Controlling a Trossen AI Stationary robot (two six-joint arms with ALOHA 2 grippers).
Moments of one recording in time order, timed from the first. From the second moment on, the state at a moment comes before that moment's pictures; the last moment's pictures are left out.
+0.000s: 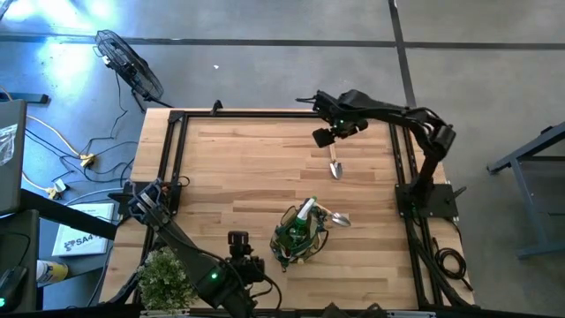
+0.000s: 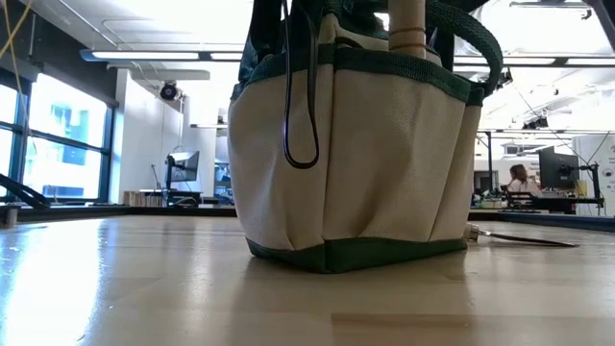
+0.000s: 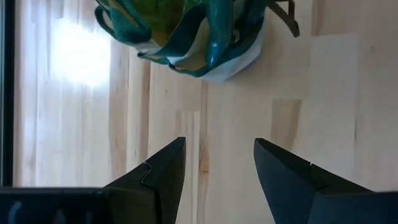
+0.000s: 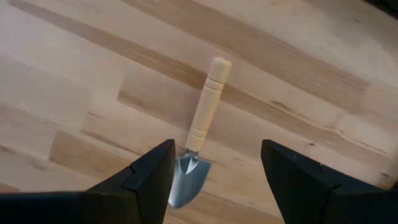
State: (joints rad) left arm -0.76 2.06 2.00 -1.45 -0.56 -0.74; right arm -0.59 1.80 1.45 -1.12 0.07 0.56
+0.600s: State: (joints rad) left arm -0.76 2.06 1.95 -1.49 -0.59 -0.77; right arm -0.59 1.89 1.35 -1.02 0.02 0.56
